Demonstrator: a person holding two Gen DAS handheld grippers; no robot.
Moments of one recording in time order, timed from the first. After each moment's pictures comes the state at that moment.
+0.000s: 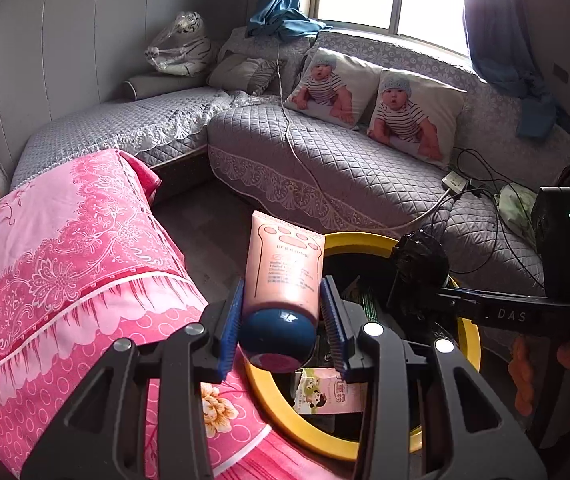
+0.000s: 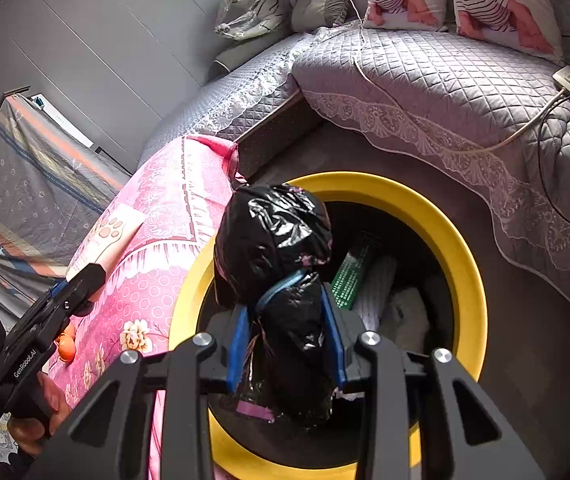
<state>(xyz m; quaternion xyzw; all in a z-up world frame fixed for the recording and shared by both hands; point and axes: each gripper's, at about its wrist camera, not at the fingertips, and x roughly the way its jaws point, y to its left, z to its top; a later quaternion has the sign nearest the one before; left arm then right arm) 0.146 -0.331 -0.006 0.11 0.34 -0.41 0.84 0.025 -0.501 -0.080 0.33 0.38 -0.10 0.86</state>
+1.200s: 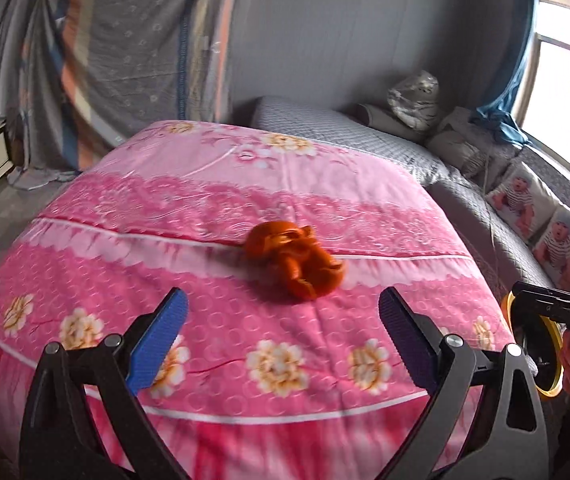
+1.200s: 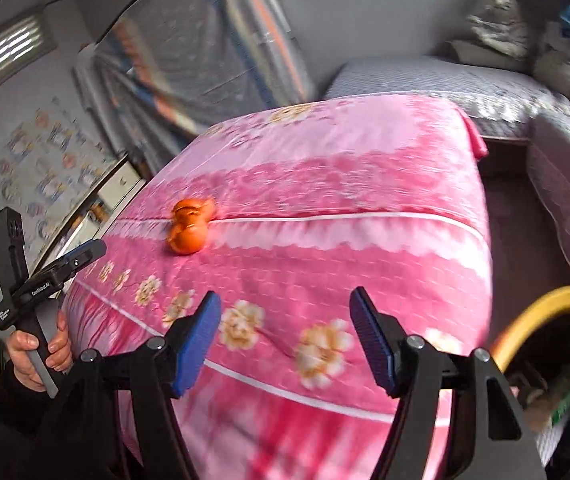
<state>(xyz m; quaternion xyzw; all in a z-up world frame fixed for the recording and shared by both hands) 0.136 0.086 0.005 -0.08 0.32 -0.07 0.94 0.162 -0.185 -0.025 0.05 0.41 0.24 0.88</state>
